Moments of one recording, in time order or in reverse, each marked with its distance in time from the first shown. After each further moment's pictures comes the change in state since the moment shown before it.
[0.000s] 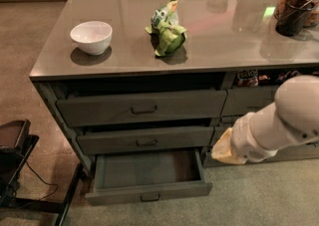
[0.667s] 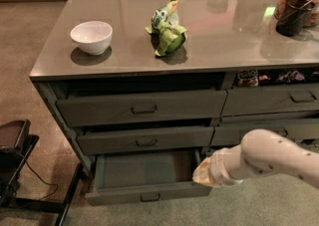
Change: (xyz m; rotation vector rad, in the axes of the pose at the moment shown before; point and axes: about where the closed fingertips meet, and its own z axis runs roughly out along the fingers) arm 0.041 0.017 0.152 -0.044 -0.096 -0.064
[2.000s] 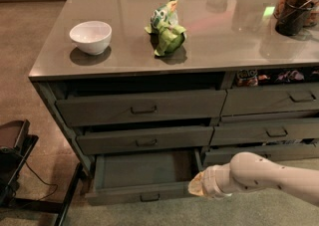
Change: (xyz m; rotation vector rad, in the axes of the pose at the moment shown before) arm 0.052 0.007 0.096 -0.006 -0.031 -0.045
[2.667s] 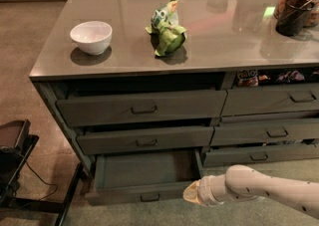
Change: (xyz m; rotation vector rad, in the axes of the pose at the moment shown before) arm 0.035 0.003 0.081 -0.009 -0.101 0.014
